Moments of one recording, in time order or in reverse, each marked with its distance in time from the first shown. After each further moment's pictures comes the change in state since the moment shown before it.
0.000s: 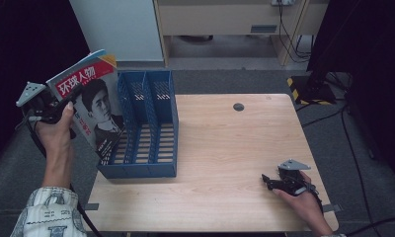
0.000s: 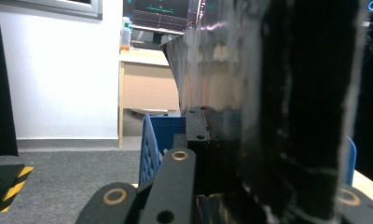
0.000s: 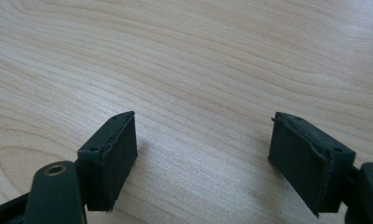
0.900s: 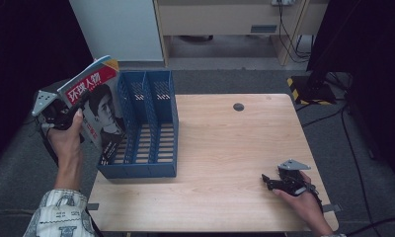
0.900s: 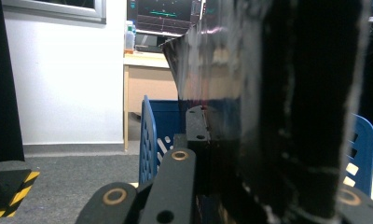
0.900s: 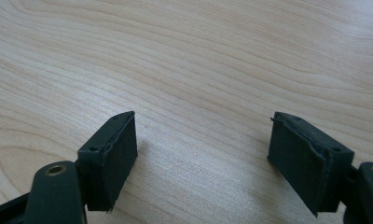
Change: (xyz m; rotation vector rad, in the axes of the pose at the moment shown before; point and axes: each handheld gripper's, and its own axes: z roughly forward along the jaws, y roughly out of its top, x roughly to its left) left arm -0.005 -0.030 0.008 -0.030 0.013 0.028; right arm 0.000 0.000 0.000 -0.001 -0.001 0.003
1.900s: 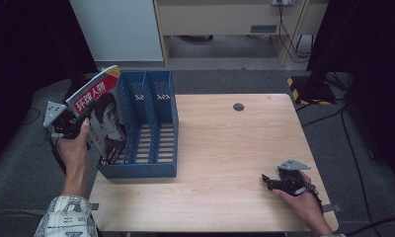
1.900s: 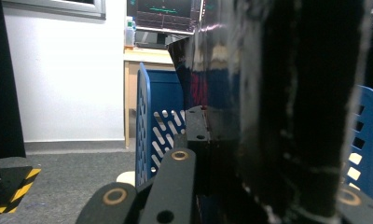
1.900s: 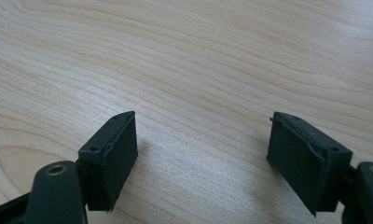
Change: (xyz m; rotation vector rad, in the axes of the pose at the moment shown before) left arm -0.003 -0.033 0.000 0.001 0.009 0.008; right arm 0.000 0.000 0.000 0.002 0.000 -0.002
